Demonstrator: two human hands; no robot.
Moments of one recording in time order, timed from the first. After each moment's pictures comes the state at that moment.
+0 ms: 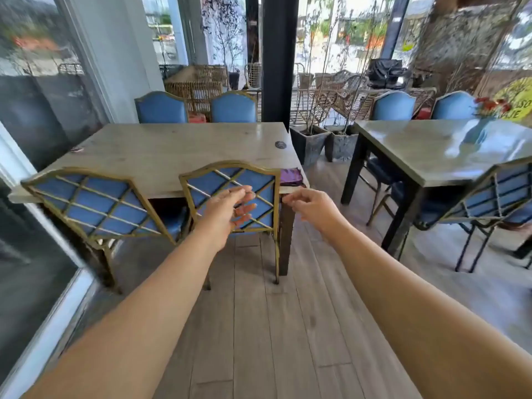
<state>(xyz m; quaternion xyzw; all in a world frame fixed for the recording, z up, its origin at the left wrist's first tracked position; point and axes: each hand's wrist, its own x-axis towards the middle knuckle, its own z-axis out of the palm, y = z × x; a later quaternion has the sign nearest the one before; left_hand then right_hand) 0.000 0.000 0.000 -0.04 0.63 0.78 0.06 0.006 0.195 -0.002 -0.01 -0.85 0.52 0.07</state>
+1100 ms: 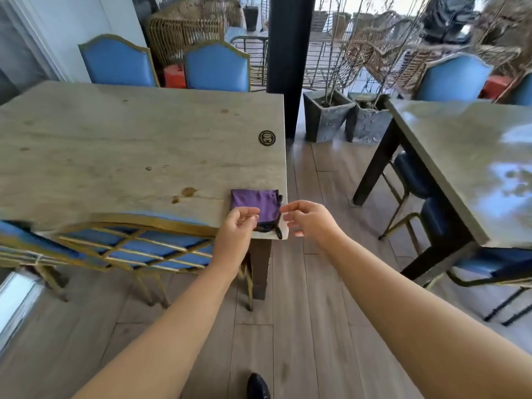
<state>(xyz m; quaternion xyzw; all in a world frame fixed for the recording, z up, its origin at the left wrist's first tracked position) -0.361 0.222 -0.121 -0.11 0.75 0.65 -0.02 -0.390 0.381 -0.089 -0.09 -0.79 0.60 -0.12</state>
